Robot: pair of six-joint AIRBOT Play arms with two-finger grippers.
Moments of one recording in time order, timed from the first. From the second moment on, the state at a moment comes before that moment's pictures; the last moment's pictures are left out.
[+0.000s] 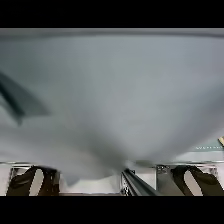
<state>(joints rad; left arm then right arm) 0.34 -0.51 1.72 1.30 -1.28 -1.41 -0.23 -0.69 1.87 -1.23 1.54 1.55</state>
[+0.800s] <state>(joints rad) 0.19 -1.20 1.22 1.07 -0.79 -1.41 -0.23 -1.40 1.44 -0.94 1.06 1.37</state>
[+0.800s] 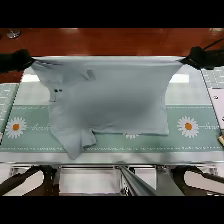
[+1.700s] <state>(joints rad) 0.16 -1.62 1.34 1.07 -1.03 -1.45 -0.21 -1.85 1.65 -0.97 1.29 1.41</state>
